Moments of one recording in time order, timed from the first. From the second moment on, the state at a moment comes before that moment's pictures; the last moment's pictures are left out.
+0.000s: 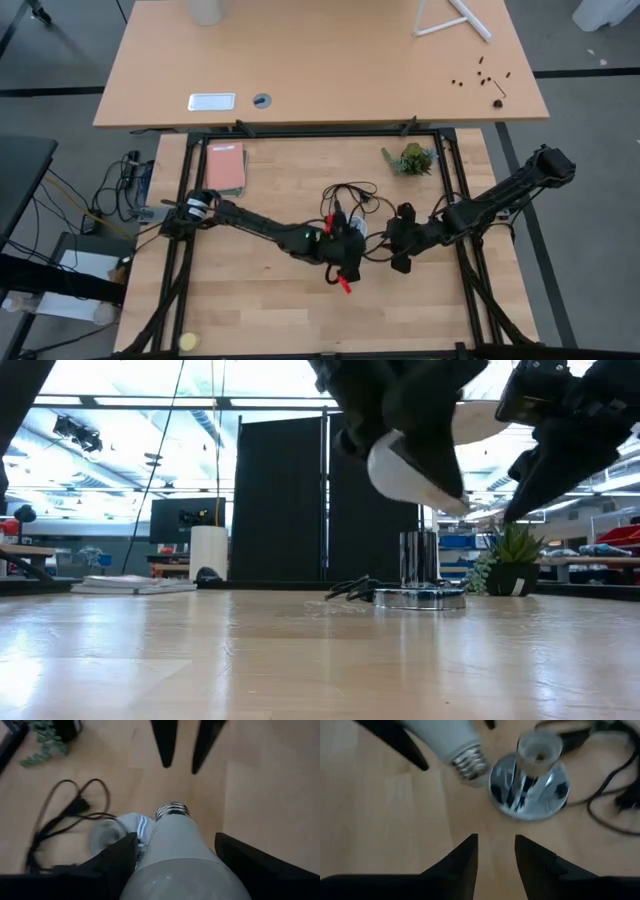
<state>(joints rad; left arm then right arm) -0.26 2.12 1.75 -0.52 -0.48 -0.23 0.42 1.16 0.61 -0.38 0.36 0.59</state>
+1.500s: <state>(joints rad) -0.08 2.13 1.87 -0.63 -0.22 0.03 0.31 0.92 0.20 0.48 0.57 0.36</state>
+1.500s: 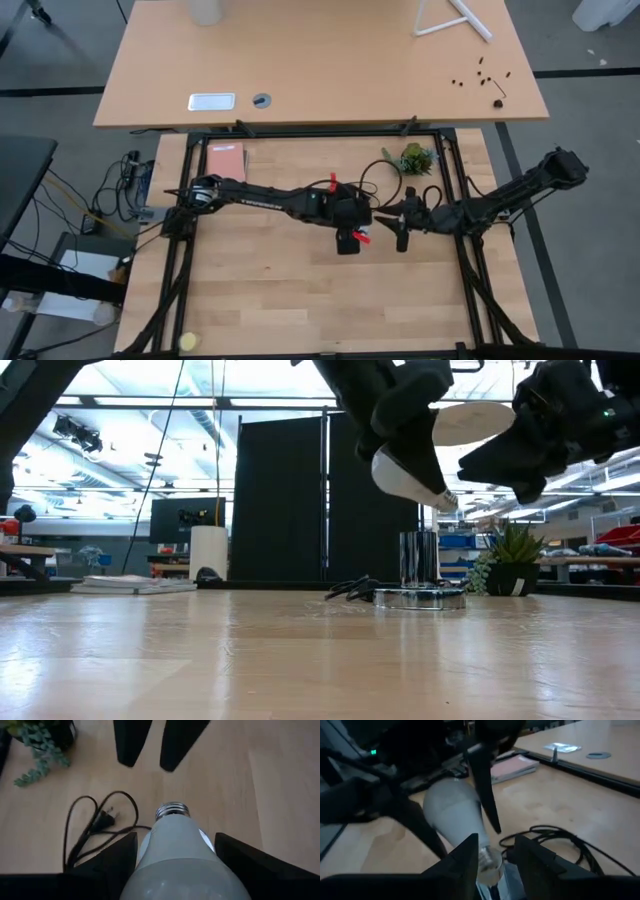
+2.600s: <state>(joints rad) -0.01 2.12 1.94 -0.68 -0.13 0.03 0.21 1.12 0.20 0.66 0.44 0.41</state>
